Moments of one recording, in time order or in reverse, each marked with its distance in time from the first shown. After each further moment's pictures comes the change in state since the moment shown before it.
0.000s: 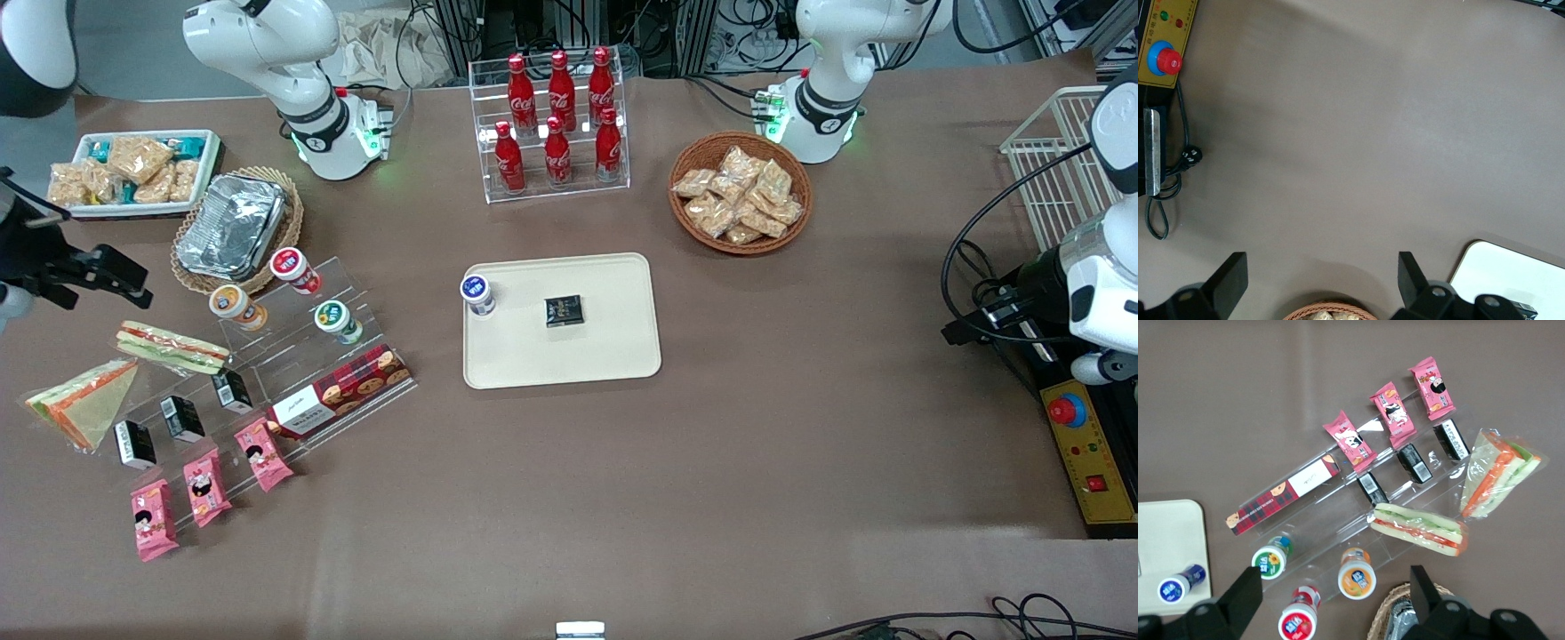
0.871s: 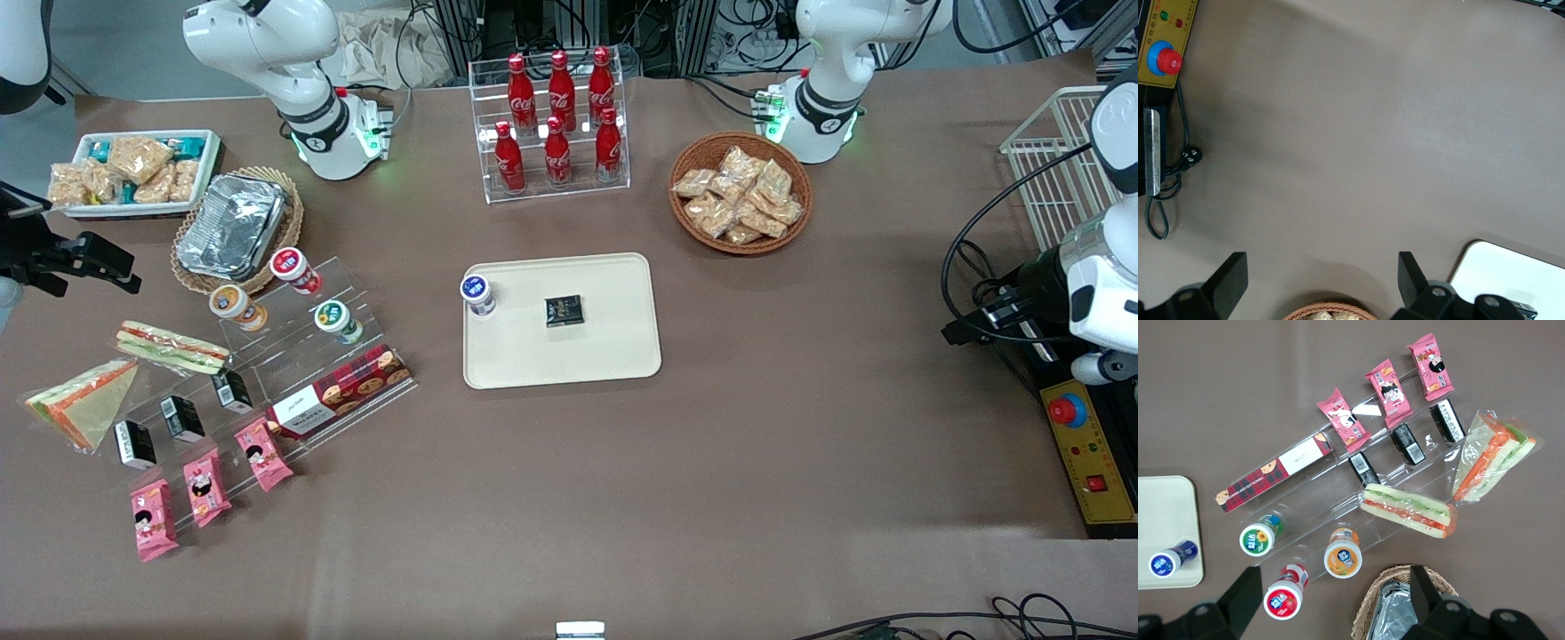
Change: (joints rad) arm 0.001 -0.001 -0.035 -0.003 0.003 -0.055 -0.064
